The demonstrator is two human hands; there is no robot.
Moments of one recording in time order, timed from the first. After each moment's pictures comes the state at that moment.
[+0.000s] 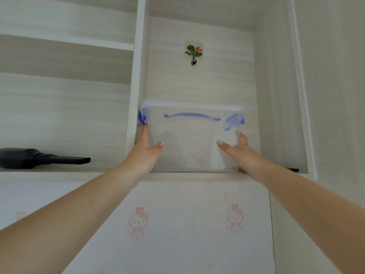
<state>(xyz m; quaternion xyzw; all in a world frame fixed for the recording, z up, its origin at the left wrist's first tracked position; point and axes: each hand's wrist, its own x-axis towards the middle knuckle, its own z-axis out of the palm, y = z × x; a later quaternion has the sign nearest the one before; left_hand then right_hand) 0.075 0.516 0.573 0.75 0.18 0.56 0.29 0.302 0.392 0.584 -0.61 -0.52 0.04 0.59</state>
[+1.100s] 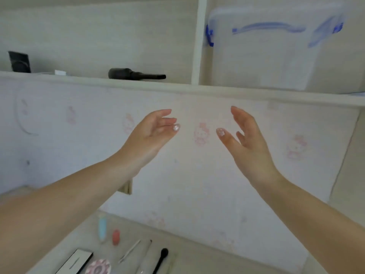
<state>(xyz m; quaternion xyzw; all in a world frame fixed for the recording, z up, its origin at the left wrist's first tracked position) -0.039 0.372 0.432 0.67 0.32 0.58 0.33 0.166 0.347 0.427 -0.40 -0.67 0.09 0.61</state>
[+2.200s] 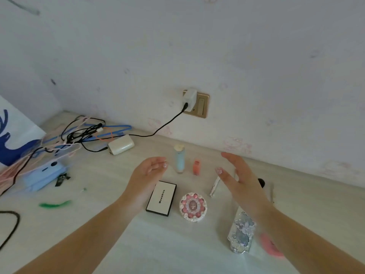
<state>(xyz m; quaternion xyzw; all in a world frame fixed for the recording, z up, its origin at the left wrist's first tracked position) -0.318 0.523 0.092 0.47 0.59 0.42 0.50 -0.087 0.496 0.102 -0.61 -0.58 0.37 0.39</state>
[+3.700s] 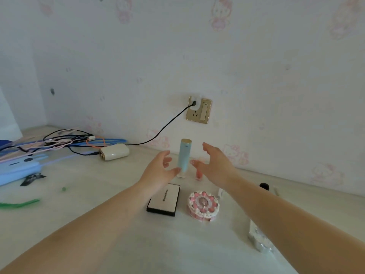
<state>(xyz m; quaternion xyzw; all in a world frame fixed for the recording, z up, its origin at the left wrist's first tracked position) -0.336 0.562 -0.027 0.65 0.50 0.44 0.36 -0.172 0.517 0.030 -0.66 -0.67 0.15 0.31</state>
